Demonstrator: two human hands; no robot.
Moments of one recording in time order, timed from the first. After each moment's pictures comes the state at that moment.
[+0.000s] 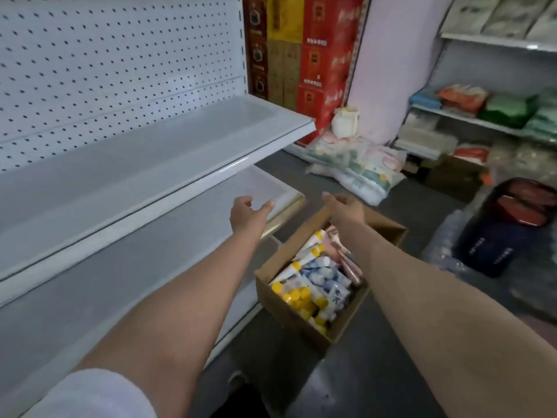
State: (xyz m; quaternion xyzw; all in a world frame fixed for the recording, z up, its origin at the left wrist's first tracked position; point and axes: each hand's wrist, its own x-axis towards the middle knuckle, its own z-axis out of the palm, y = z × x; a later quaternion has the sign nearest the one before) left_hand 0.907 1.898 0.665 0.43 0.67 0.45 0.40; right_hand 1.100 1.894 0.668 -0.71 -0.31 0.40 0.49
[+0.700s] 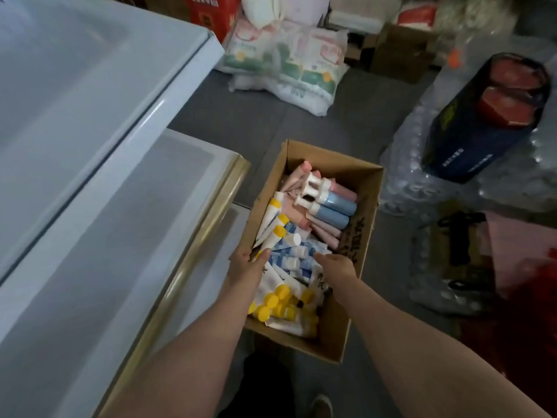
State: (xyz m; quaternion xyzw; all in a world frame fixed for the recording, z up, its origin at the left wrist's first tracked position) left_hand 0.995 2.011 0.450 0.47 0.69 0.11 0.54; right_hand 1.167 1.930 0.448 -0.82 0.00 0.48 0.29
